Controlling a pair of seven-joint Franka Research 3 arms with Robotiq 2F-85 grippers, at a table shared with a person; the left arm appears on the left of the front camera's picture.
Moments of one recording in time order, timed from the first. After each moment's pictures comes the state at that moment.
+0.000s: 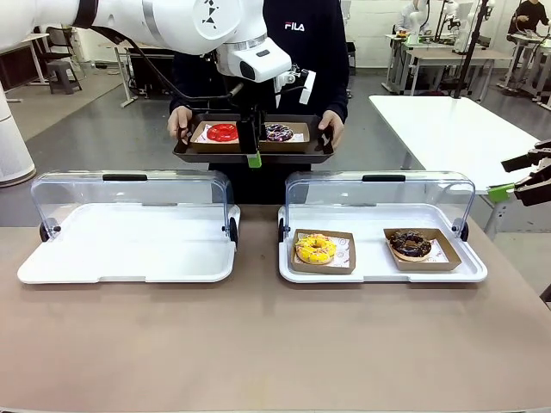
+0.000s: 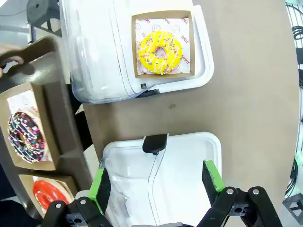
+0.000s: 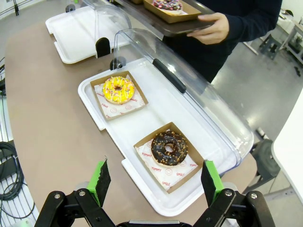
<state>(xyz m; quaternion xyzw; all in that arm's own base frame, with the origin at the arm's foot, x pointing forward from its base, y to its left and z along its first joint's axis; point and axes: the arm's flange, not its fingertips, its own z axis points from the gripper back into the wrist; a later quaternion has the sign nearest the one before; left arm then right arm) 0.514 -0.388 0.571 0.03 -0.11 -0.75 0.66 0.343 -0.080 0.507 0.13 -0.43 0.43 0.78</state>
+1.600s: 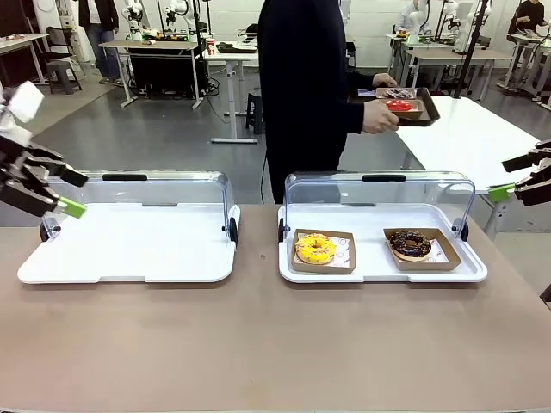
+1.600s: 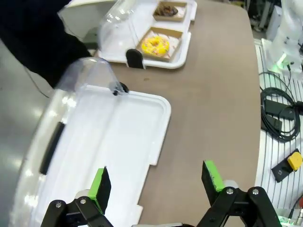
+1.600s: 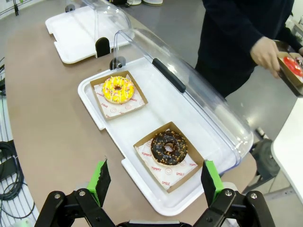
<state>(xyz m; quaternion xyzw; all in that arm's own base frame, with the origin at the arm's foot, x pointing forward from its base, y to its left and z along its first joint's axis) 0.350 -0.013 0.507 -0.18 -0.36 -0.54 0.74 0.343 -0.080 0.508 0.13 -0.43 0.43 0.78</state>
